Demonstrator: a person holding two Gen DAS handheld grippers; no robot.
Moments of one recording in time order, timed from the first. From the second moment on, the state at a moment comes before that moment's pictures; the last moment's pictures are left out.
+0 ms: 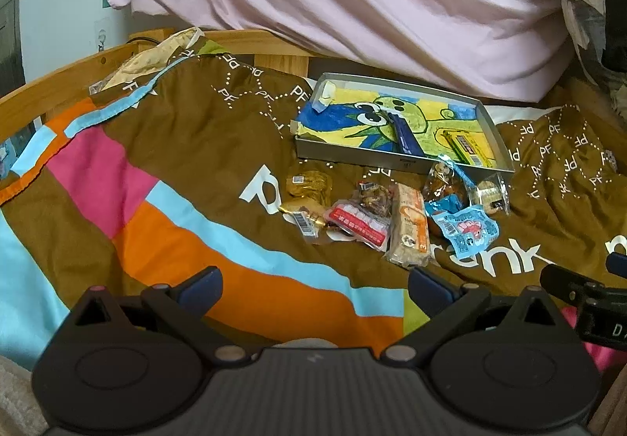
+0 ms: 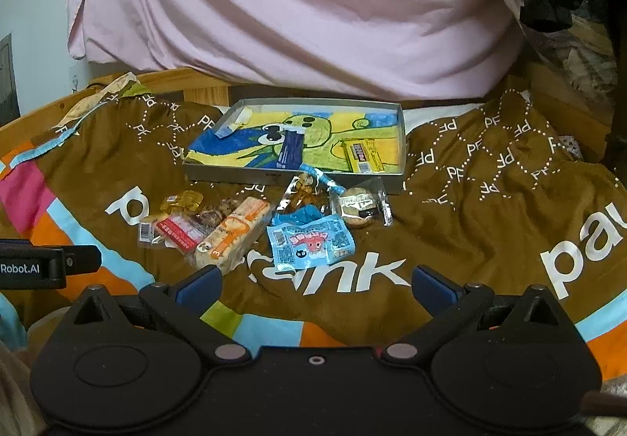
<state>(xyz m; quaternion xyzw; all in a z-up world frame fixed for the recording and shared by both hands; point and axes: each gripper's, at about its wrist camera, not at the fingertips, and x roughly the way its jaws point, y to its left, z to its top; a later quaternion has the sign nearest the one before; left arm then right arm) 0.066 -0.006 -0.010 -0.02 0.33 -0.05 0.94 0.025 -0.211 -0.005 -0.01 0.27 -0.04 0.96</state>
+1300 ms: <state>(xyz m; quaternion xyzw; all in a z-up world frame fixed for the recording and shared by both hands) 0.171 -0.099 -0.056 0.12 0.33 -0.25 0.90 0.185 -0.276 -0.025 -0.05 0.38 0.11 0.92</state>
